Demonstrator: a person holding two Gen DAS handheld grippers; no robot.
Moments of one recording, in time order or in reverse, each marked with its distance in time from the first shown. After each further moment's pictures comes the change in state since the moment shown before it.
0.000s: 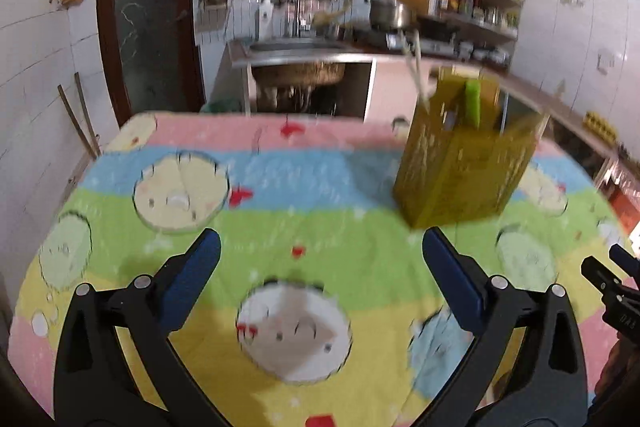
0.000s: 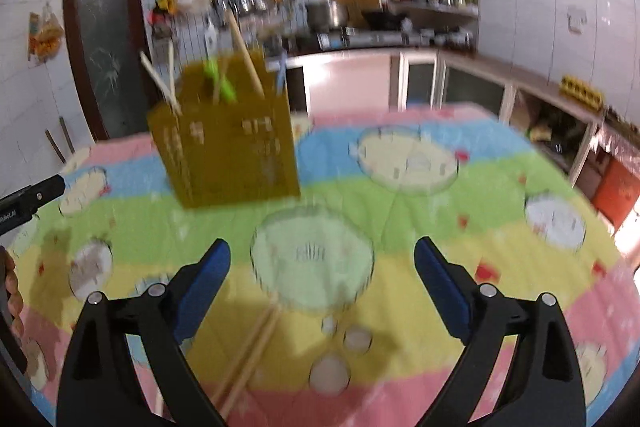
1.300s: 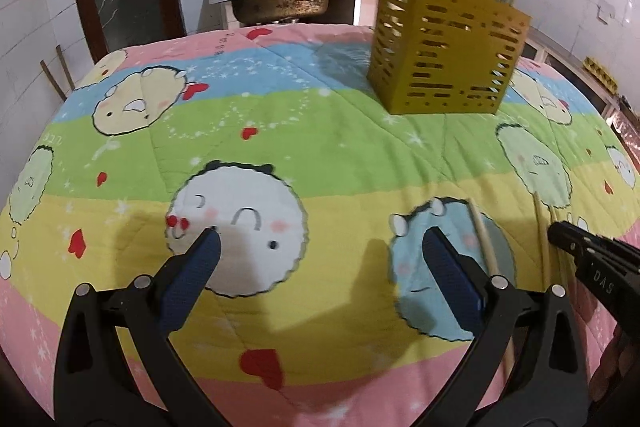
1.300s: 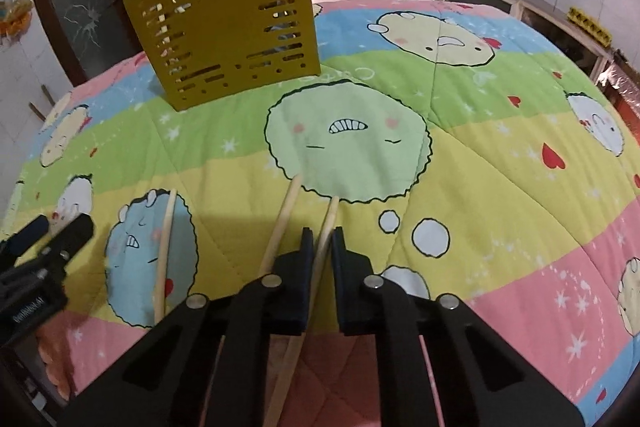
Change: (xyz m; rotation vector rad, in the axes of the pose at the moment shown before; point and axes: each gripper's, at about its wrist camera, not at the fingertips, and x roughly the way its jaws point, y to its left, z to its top) left arm 0.029 -0.037 -0.068 0.054 0.198 -0.012; right arm 0.043 0.028 -0.042 0.056 0.283 0.004
